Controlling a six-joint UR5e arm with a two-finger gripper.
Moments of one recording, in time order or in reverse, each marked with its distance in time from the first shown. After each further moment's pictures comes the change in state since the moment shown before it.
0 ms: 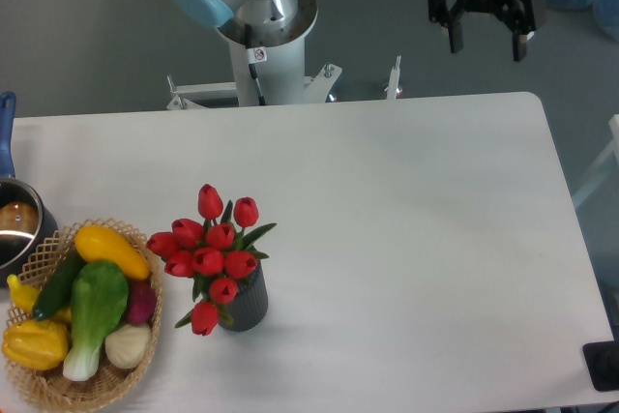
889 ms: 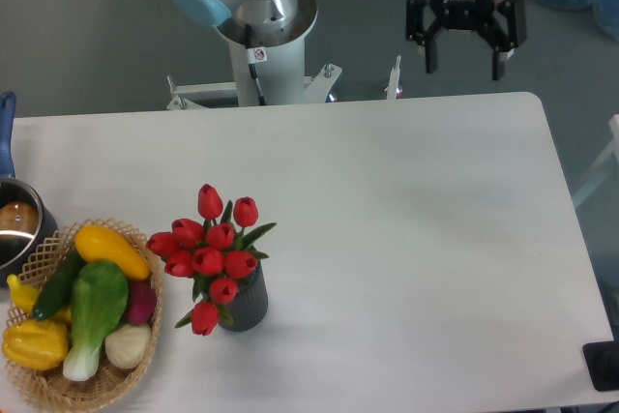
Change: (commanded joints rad) arm -0.025 0.003 -0.028 0.009 -0.181 -0.276
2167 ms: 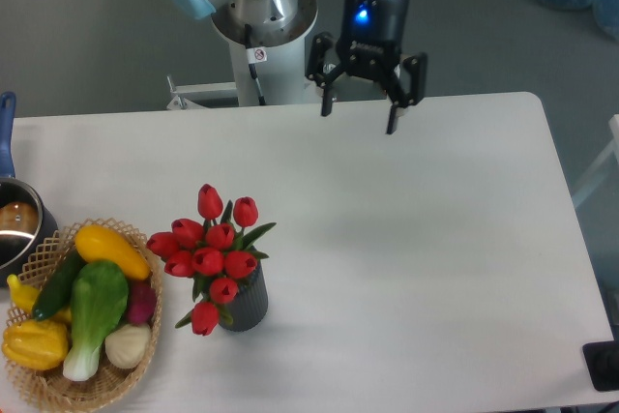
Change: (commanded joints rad) arm -0.250 -0.024 -0.072 -0.005 -0.089 -0.172
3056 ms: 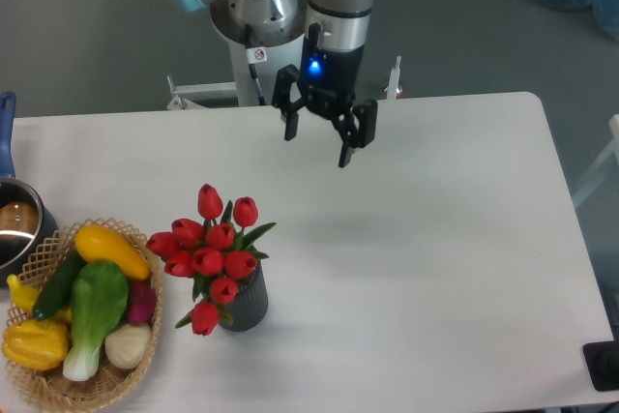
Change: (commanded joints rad) arm -0.098 -0.089 -0.014 0.006 -0.032 -0.060
